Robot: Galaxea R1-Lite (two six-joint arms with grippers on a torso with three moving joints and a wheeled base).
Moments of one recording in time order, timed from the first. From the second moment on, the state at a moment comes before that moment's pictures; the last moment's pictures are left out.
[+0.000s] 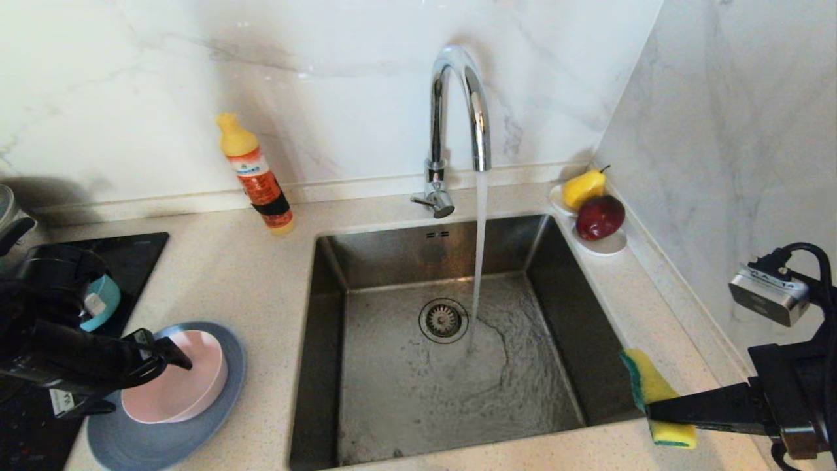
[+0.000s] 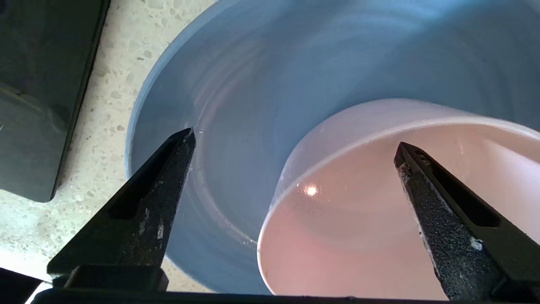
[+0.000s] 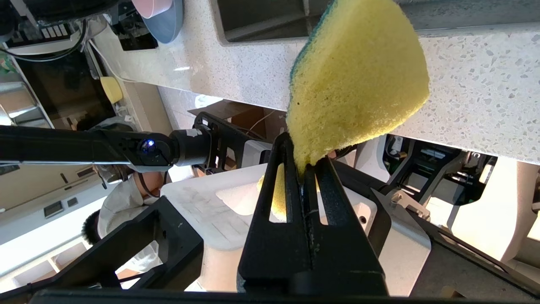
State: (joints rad) left arm 0.28 1.71 -0.93 0.30 -0.04 -0.43; right arm 0.35 1.23 -0.90 0.38 0.56 0.63
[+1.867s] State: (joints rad) left arm 0.29 1.67 -0.94 0.30 -0.07 -0.42; right arm 0.35 1.24 -0.89 0.38 0.56 0.63
